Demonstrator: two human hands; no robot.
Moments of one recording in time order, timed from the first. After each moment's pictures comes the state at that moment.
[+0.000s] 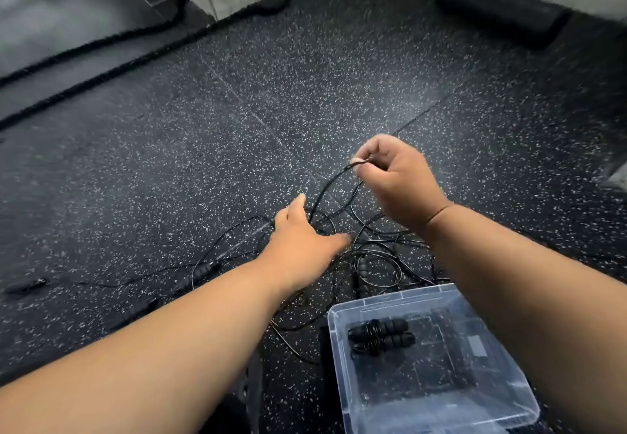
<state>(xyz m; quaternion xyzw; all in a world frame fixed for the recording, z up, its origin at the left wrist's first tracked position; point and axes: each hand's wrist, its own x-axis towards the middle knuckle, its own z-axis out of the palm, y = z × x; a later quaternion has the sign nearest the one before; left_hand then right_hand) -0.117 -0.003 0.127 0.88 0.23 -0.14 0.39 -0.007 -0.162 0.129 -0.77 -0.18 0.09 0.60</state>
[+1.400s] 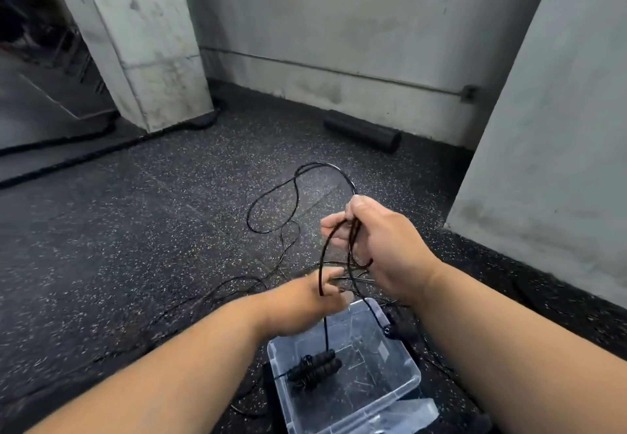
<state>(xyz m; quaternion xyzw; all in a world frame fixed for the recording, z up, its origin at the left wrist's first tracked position) -0.225 -0.103 0.225 0.83 -0.11 -0.29 0.46 -0.201 -0.266 0.283 -0.63 -0.04 0.09 0.77</state>
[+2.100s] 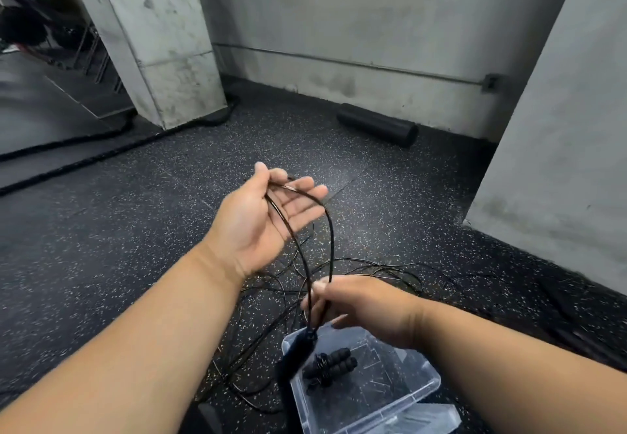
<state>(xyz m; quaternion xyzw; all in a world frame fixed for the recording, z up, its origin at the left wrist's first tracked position) -0.184 -0.064 0.308 0.47 0.05 -0.05 0.88 -0.224 -0.255 0.225 -0.73 -0.15 0.34 0.57</state>
